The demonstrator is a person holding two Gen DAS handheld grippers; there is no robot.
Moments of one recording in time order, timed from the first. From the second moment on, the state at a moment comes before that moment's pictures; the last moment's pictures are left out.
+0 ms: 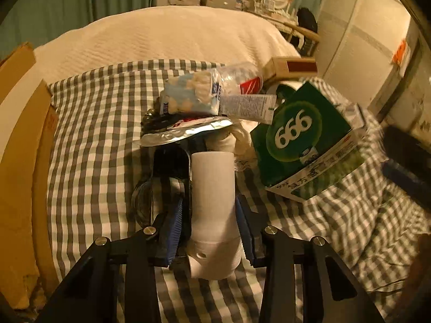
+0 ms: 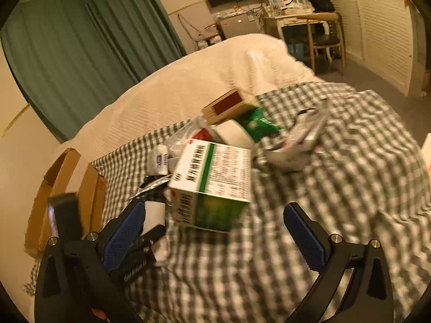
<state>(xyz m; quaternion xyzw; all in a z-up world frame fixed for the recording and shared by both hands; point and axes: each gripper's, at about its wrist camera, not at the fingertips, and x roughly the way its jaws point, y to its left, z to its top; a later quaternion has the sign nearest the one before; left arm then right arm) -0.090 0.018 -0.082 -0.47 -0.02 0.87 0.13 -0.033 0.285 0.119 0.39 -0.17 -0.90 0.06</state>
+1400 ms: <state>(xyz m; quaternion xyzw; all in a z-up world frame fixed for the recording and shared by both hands) -0.058 -0.033 -0.071 -0.47 -0.15 0.87 0.11 -0.012 0.288 0.130 0.40 -0.15 -0.90 0.07</state>
